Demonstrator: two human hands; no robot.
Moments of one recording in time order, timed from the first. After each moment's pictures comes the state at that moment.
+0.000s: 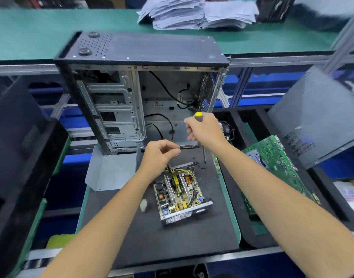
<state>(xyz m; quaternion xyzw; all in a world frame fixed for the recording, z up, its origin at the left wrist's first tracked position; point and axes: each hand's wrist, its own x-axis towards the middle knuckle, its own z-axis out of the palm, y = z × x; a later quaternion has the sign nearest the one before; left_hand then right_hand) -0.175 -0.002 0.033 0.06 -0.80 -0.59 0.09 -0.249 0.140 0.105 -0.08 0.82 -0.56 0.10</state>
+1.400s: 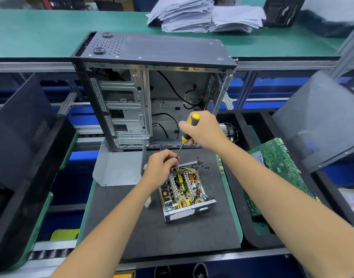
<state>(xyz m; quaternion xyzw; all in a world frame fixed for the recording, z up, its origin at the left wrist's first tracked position) -0.144 -0.005 0.014 0.09 -0.82 -0.56 0.05 -0.231 0.131 0.121 -0.20 0.87 -0.45 0.08</state>
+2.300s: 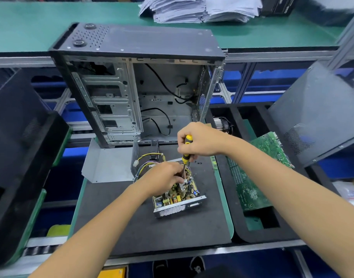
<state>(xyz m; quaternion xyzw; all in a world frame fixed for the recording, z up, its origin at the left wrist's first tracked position) -0.141 0.022 0.018 -0.14 -0.95 -0.27 -0.11 -0.230 0.171 0.125 -0.37 0.85 -0.29 0.25</state>
